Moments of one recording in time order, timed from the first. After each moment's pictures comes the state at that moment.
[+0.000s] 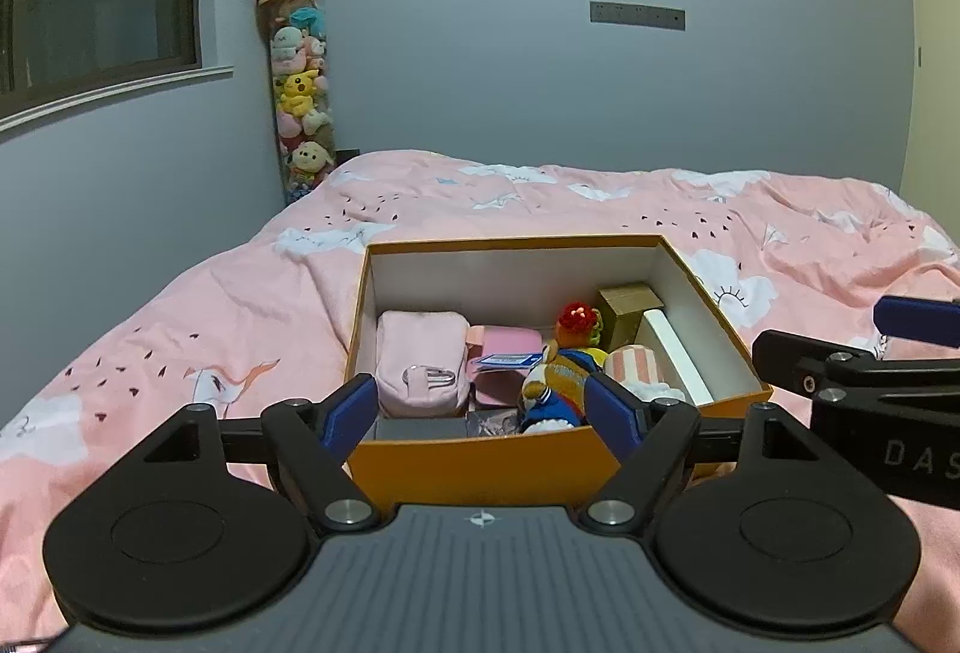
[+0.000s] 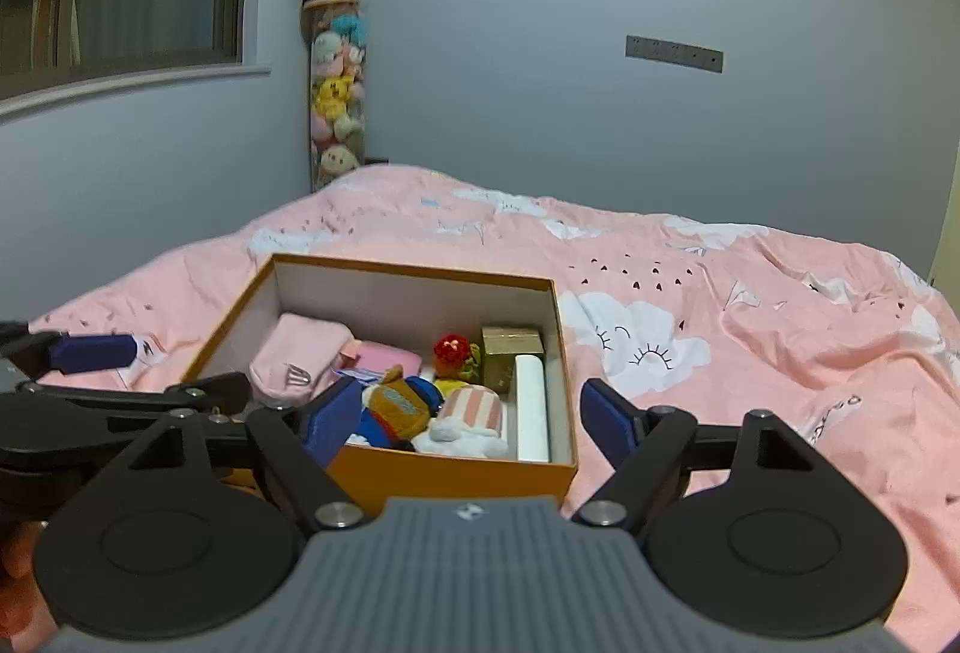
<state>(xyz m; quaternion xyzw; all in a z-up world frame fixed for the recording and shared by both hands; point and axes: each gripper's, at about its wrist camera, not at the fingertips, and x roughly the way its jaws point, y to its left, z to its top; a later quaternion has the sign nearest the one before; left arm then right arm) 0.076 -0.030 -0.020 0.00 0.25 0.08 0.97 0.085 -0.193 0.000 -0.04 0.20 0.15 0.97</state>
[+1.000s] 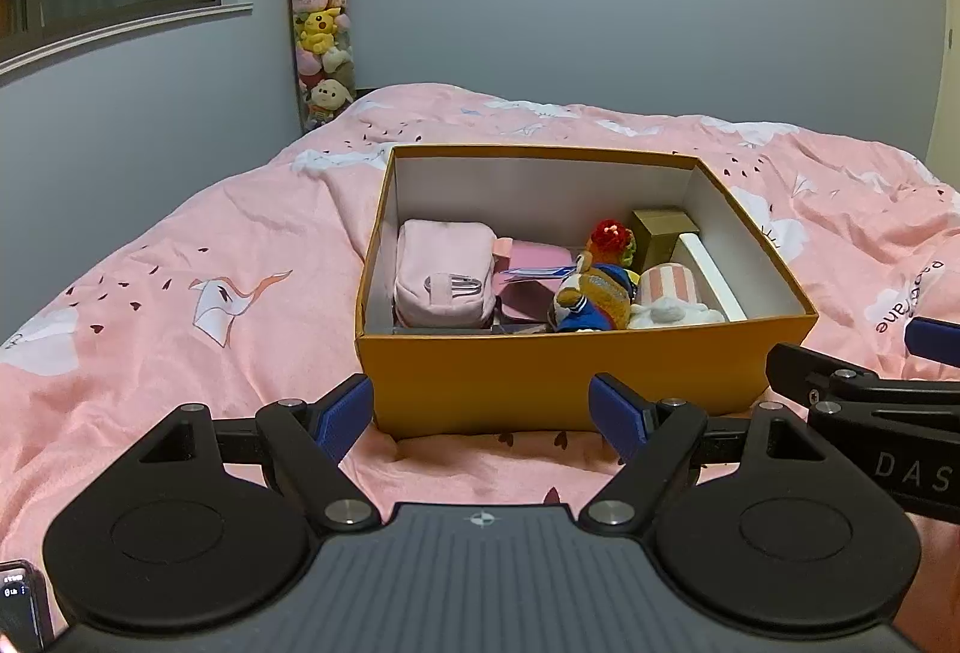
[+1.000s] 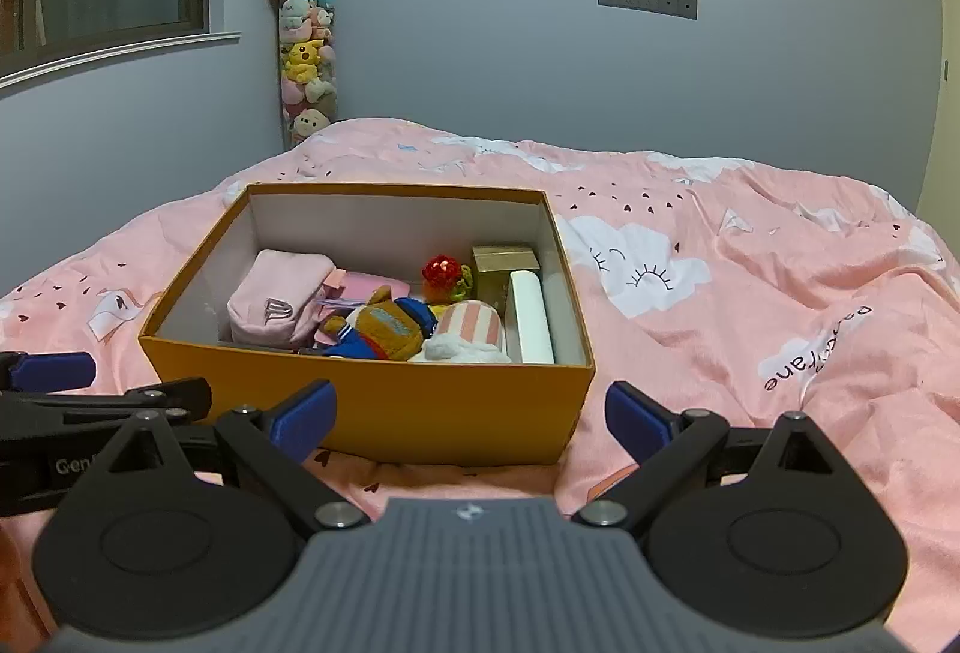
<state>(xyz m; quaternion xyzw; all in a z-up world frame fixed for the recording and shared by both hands) 0.075 -0.016 -0.060 -0.01 0.30 0.10 0.95 0.096 -0.183 -0.051 -0.03 0.25 0.12 0.96</state>
